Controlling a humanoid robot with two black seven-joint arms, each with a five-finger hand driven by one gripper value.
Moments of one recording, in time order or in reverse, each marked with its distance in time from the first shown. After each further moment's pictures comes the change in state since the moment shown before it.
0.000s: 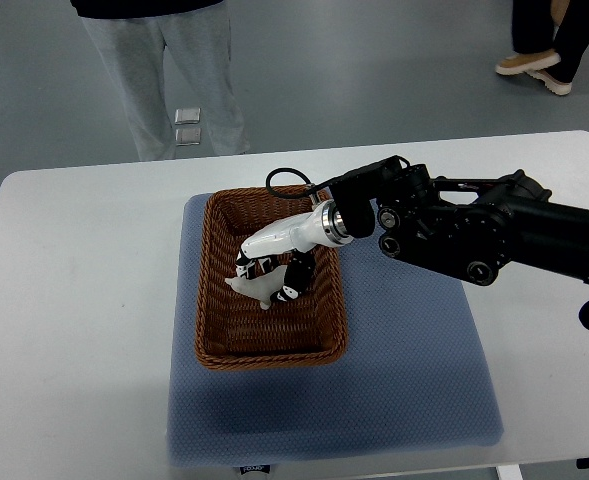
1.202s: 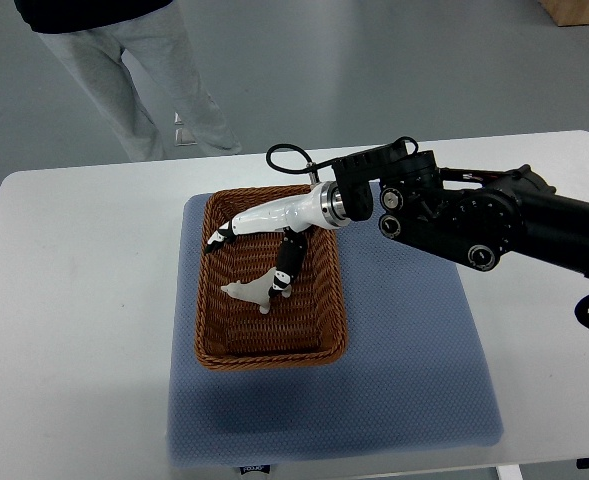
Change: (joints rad) left arm 0.000 0.000 0.000 0.000 0.000 0.000 0.000; right arm 0.001 -0.011 0.120 0.002 0.099 0.001 0.011
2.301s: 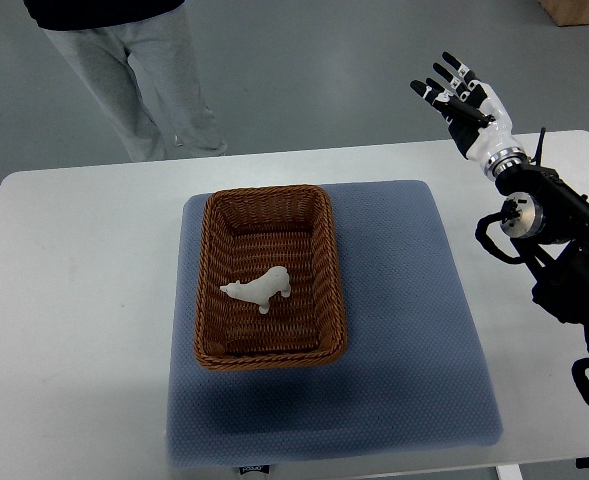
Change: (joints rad) left arm 0.000 0.000 0.000 0.000 0.000 0.000 0.000; right arm -0.441 -0.006 0.840 -0.348 0.911 -0.354 0.107
